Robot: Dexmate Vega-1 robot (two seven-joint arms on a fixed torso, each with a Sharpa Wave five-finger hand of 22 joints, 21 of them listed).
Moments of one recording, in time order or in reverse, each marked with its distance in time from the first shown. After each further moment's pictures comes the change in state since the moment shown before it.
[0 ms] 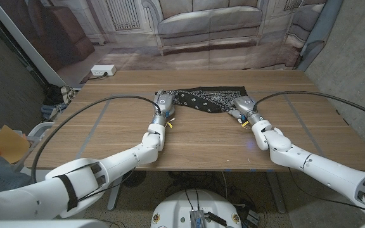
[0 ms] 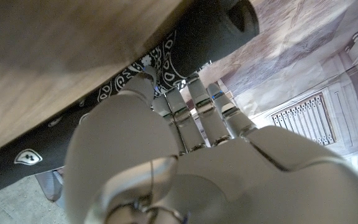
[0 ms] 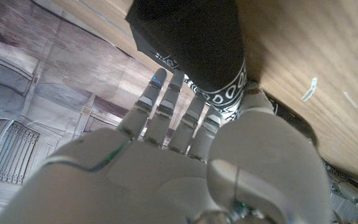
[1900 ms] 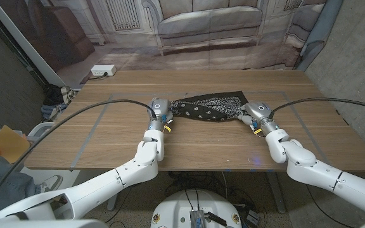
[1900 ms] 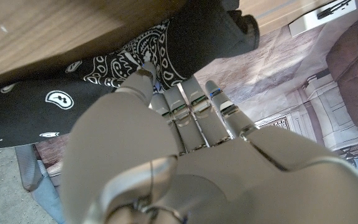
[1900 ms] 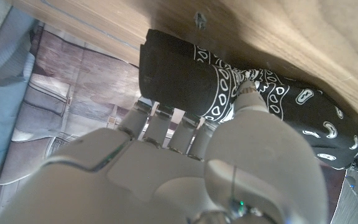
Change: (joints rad) left arm 0.287 0.234 -0.107 -0.738 0.052 0.336 -0.348; left_hand 0.000 -0.010 0.032 0.007 -0.003 0.037 0.009 0.018 0.005 0.075 0.010 0.012 0.074 0.083 -0.037 -0.044 -0.003 0.019 -0.006 -0.035 -0.004; right arm -0.288 -0.196 0.188 -0.364 0.155 -0.084 0.006; right_hand 0.013 0.021 0.009 0.001 -0.008 0.029 0.001 0.024 0.005 0.052 -0.001 0.004 0.000 0.024 -0.011 0.000 0.000 -0.019 -0.003 0.000 -0.004
